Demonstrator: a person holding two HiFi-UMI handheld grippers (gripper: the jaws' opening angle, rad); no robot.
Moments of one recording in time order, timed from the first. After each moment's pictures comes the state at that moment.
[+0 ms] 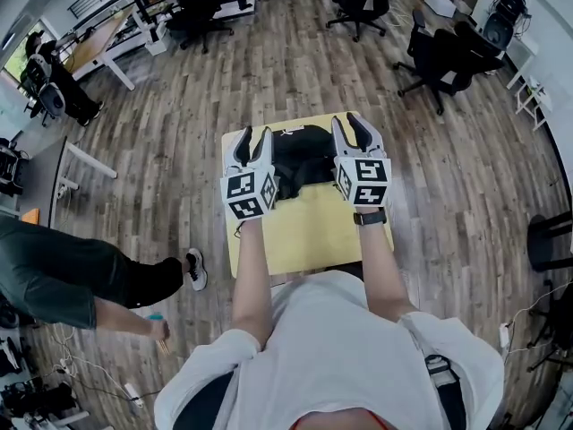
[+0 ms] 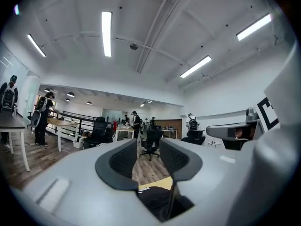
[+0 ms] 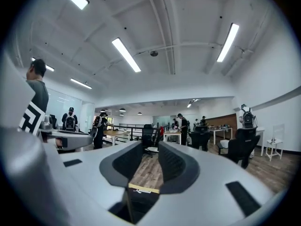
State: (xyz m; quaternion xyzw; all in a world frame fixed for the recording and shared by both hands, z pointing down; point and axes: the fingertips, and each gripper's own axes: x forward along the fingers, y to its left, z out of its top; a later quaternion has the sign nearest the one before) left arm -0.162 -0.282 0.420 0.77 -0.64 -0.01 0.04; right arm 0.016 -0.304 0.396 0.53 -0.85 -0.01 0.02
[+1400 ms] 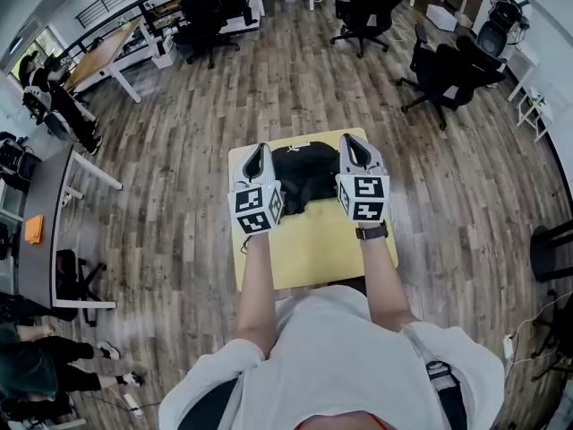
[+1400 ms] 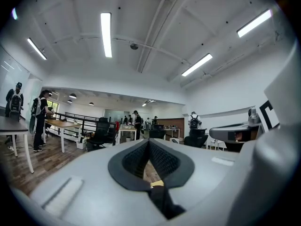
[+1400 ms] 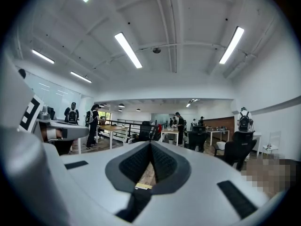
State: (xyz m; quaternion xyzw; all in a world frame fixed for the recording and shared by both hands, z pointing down) left arm -0.171 -0.280 0.423 0.76 -0.65 -0.01 0.03; right arm 0.008 -0.303 0.408 0.54 -0.84 -0.02 0.05
